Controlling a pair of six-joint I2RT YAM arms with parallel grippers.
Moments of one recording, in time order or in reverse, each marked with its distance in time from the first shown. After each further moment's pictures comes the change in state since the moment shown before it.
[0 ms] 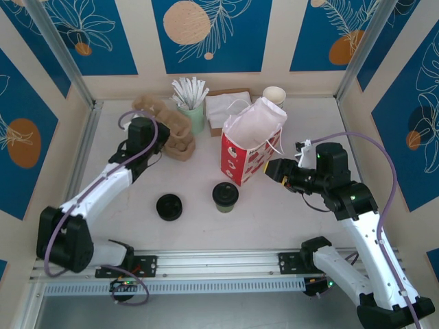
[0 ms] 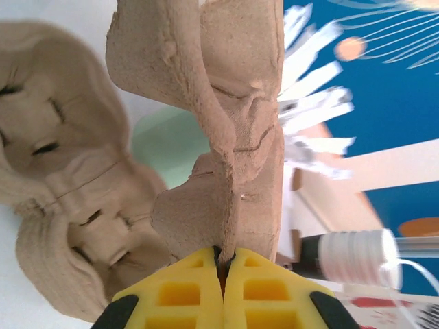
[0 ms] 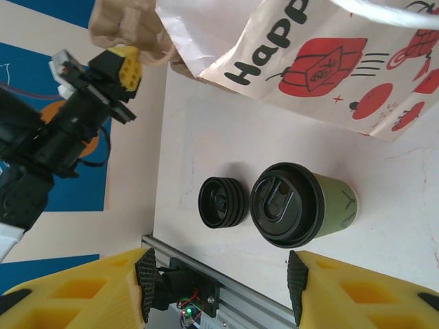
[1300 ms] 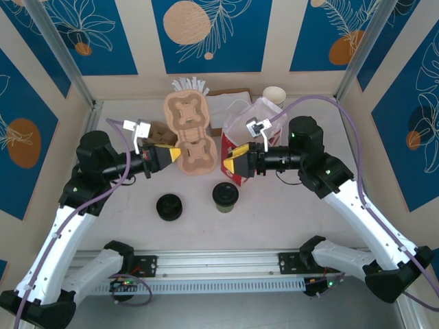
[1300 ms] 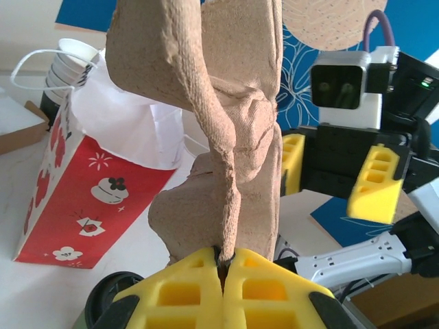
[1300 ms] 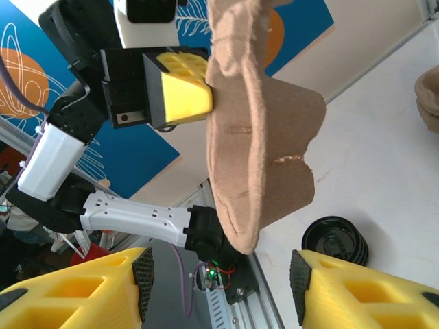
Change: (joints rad) left arm -0.007 -0.451 0.103 -0.300 0.911 0.556; right arm 0.307 0.277 0.190 0.408 -0.281 -0.343
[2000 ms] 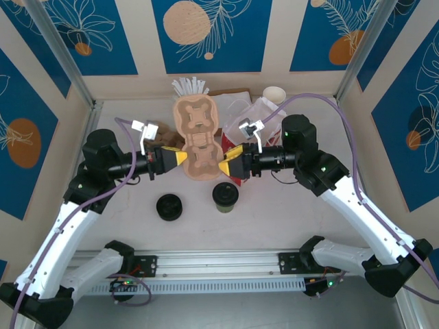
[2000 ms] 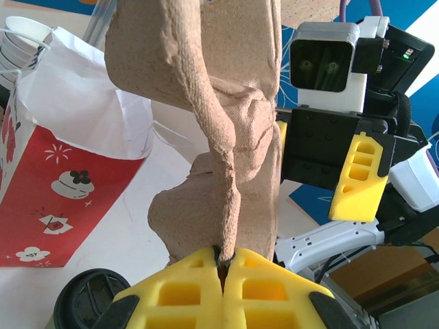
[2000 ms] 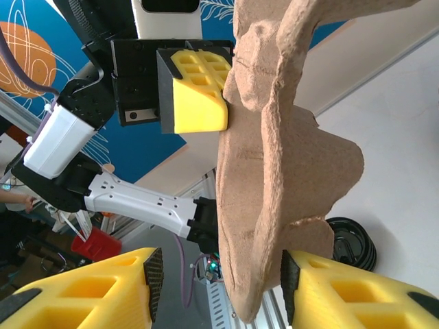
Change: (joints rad) left arm -0.062 0.033 0.000 0.025 0.041 0.000; right arm 0.048 0.036 0.039 -0.019 0.000 -0.050
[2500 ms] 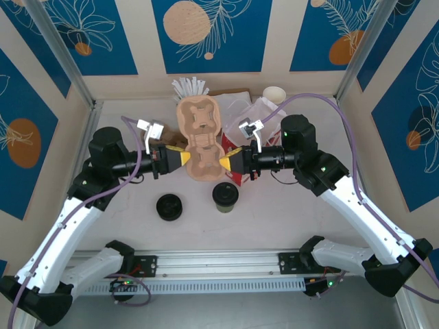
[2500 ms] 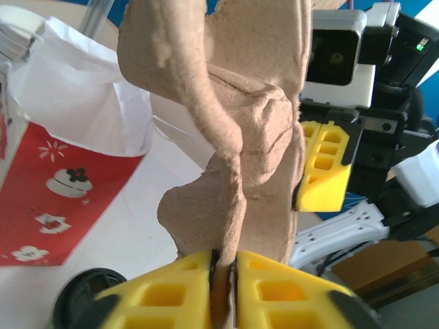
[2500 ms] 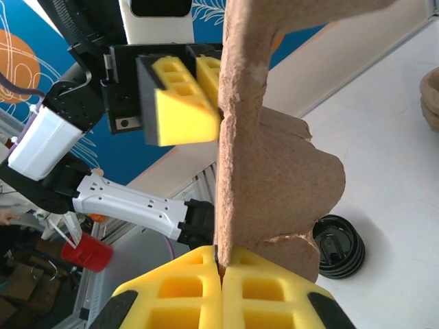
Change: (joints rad) left arm -0.037 0.039 0.013 -0.004 -0.022 0.033; right arm 0.005 -0.001 0.004 -0.019 0.050 0.004
